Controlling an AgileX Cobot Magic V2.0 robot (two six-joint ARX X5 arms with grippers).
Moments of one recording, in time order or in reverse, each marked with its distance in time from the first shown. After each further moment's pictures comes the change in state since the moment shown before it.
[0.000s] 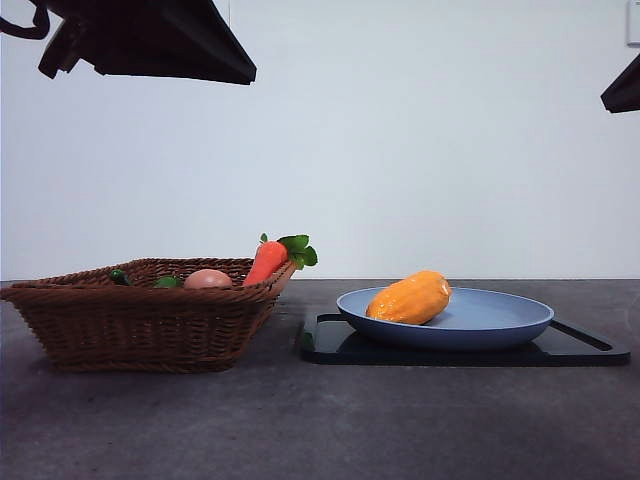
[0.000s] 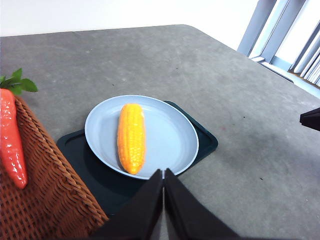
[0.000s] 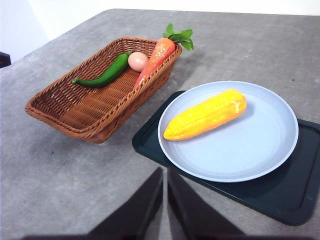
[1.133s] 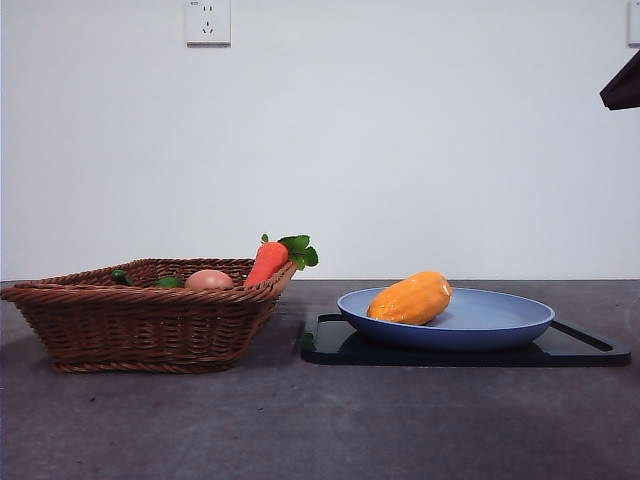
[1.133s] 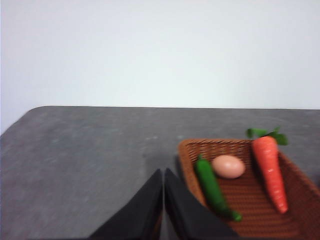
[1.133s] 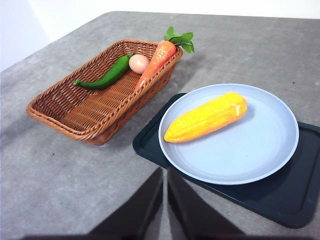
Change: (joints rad) left arm 0.720 -0.691 -0.353 -0.101 -0.025 0.179; right arm 0.000 0.000 0.000 0.007 0.000 0.000
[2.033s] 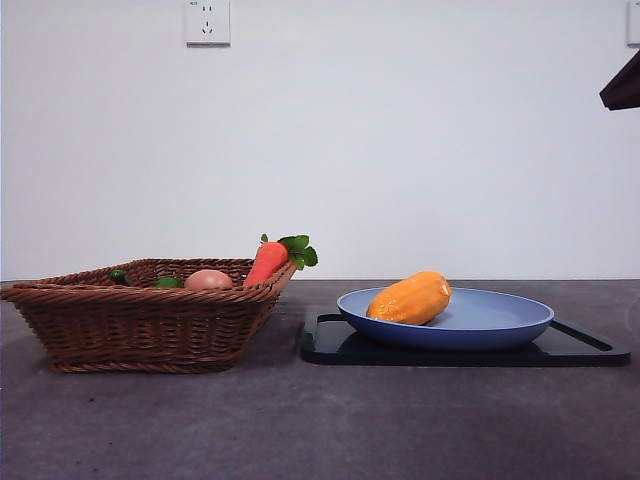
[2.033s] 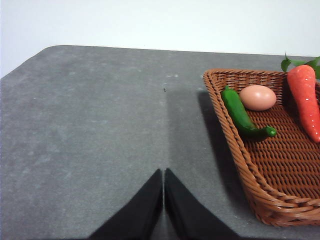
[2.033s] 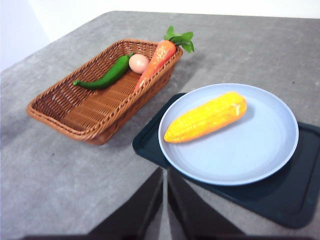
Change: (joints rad) left arm 0.062 -0.274 -0.218 -0.196 0.002 -0.001; right arm 0.000 0.000 0.000 0.009 0.000 0.000
